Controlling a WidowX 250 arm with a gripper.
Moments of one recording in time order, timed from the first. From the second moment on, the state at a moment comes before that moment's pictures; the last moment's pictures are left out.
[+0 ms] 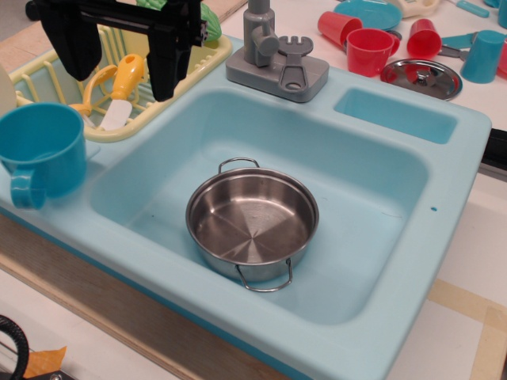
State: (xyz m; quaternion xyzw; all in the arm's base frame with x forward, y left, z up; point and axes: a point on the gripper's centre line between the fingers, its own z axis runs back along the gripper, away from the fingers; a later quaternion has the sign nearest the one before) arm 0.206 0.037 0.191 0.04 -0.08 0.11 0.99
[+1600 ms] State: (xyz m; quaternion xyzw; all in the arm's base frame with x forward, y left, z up) arm 0.181 0.062 0.137 0.03 -0.02 0.24 0.97
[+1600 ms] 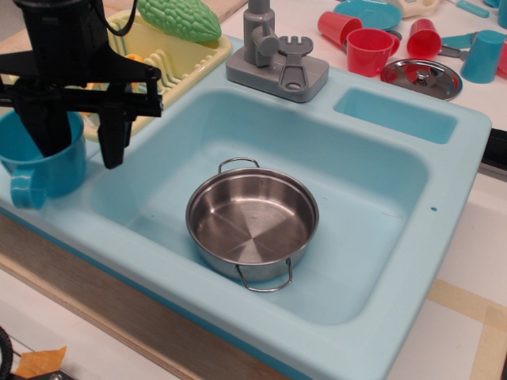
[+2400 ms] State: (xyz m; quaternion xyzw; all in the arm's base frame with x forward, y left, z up) arm 0.189 0.038 0.141 0.01 -0.04 0.25 0.97
